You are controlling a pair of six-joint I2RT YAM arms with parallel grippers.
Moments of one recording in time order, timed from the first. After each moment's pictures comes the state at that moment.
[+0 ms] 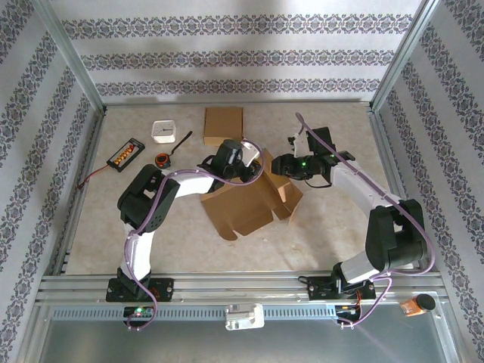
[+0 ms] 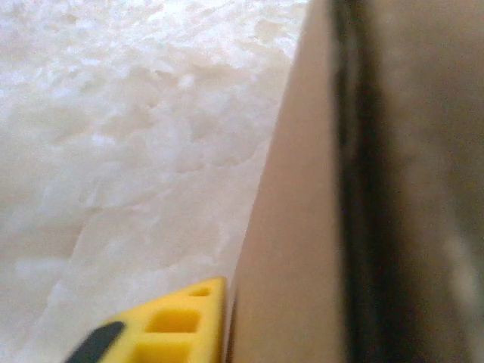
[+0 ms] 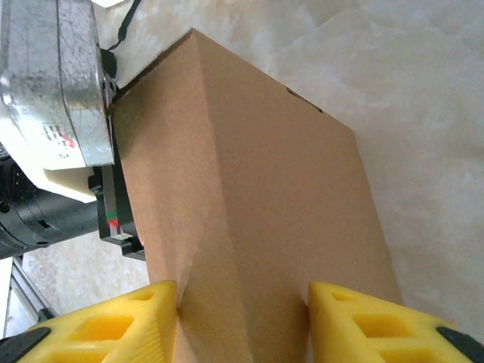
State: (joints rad) left arm -0.59 2.03 1.22 0.26 0.25 0.05; right arm 0.24 1.51 1.05 -0.47 -0.60 0.37
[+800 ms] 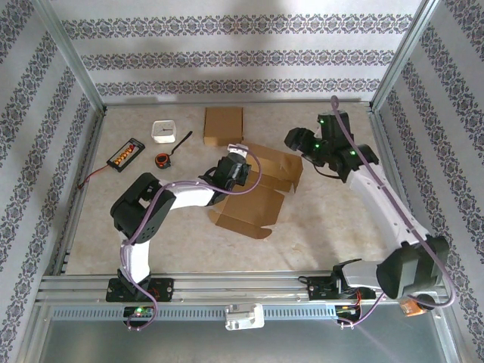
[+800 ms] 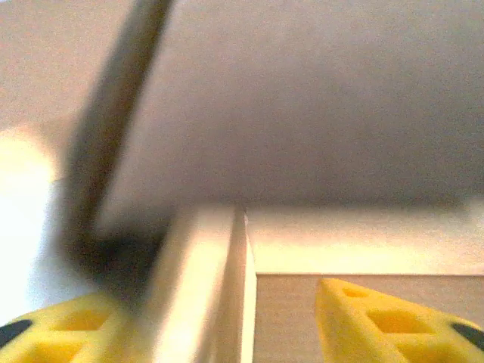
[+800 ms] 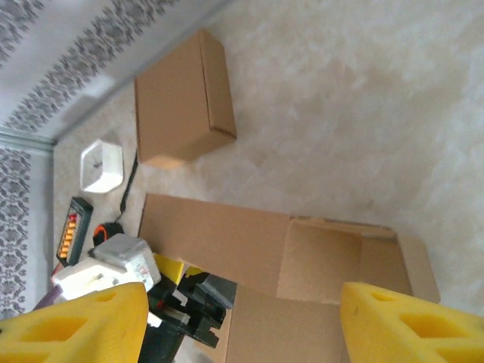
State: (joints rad) left arm -0.69 1.90 1.07 0.23 -0.38 -0.21; right arm 0.27 1.34 1.25 -0.66 -0.20 0.77
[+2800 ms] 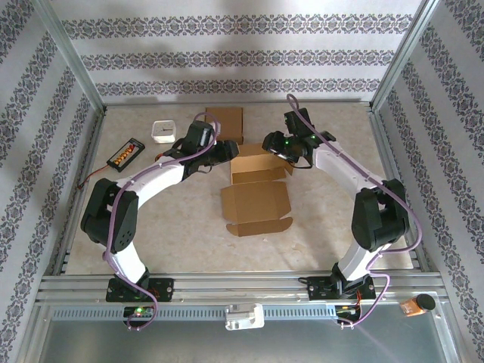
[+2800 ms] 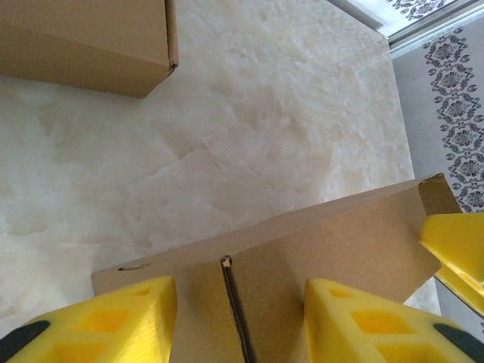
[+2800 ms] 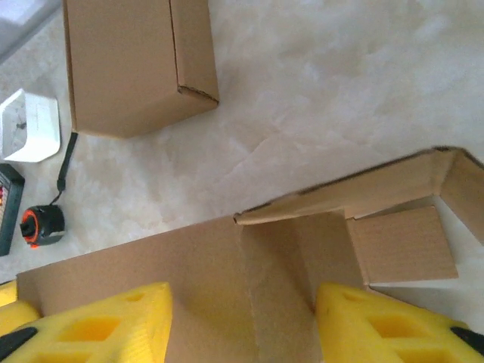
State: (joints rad) left arm -0.44 1.73 1.21 -0.12 0.26 -0.72; right arm 0.35 1.68 1.34 -0.52 -0.19 0.72
